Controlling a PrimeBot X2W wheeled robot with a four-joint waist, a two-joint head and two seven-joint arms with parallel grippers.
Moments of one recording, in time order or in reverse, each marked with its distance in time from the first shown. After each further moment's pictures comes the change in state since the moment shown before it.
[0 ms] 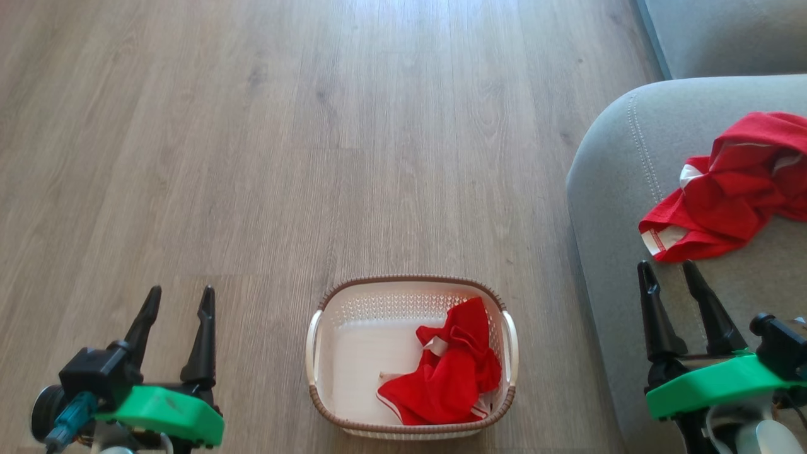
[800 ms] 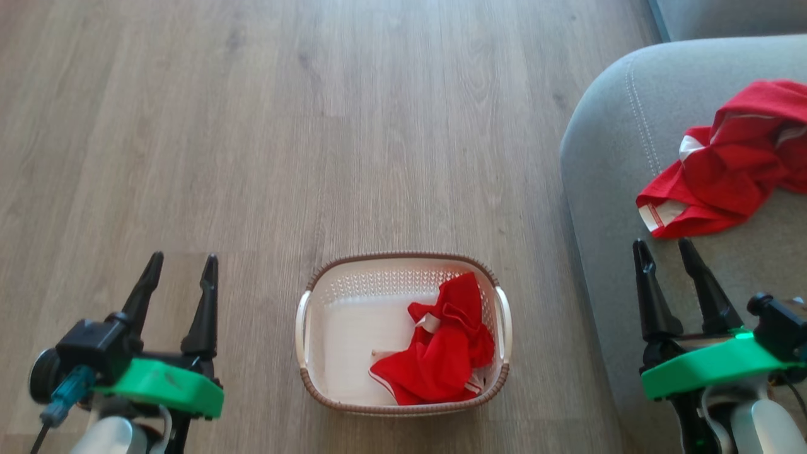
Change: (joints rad) left arm -0.065 -0.015 0.024 0.013 0.043 -0.066 0.000; right arm -0.048 0.000 0.014 -0.001 0.000 0.000 -0.002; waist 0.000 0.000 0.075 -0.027
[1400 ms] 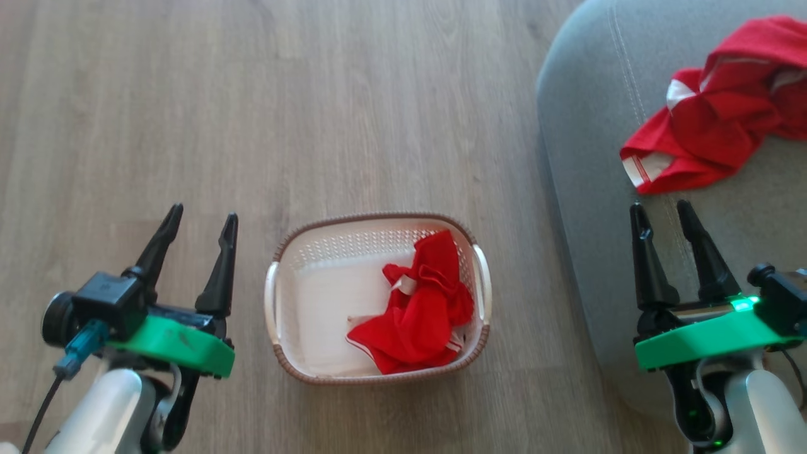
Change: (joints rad) left arm -0.148 -0.021 -0.031 0.071 0.045 -0.088 0.000; right arm -0.084 0.001 0.018 -0.003 -0.005 0.000 -0.027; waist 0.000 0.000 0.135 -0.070
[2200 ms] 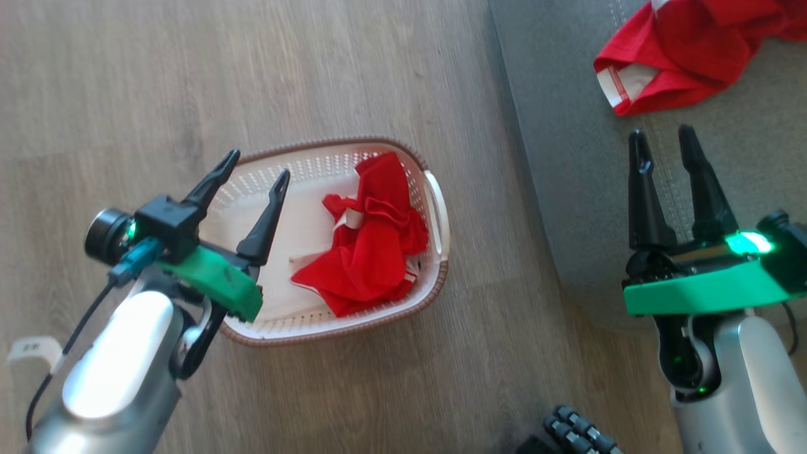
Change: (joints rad) left arm -0.263 -0.038 -0.128 0.221 0.056 -0.142 0.030; right arm -0.131 0.035 0.027 -0.035 0.007 0.000 -0.053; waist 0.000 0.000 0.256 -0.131
